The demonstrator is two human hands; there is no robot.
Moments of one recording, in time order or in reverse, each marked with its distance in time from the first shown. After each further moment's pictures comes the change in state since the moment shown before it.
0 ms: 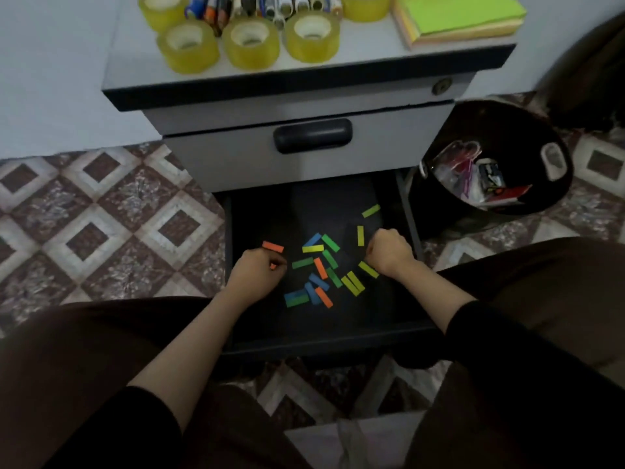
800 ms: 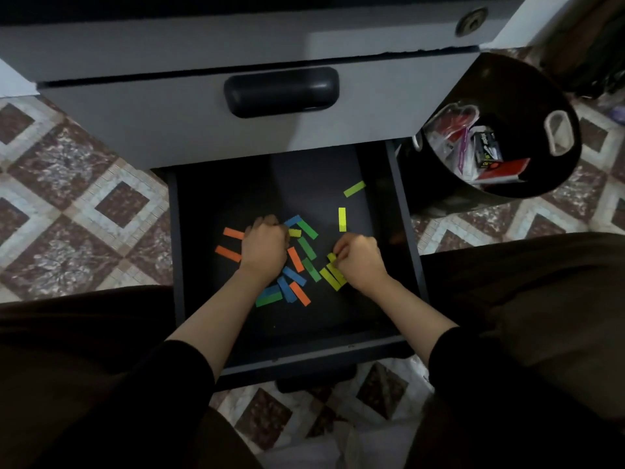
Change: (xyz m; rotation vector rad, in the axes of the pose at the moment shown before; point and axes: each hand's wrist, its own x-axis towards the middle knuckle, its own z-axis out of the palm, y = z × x) left_hand 0.076 0.019 0.074 0.253 -0.007 0.063; right_hand 0.018 0.006 0.054 0.325 0.018 0.034
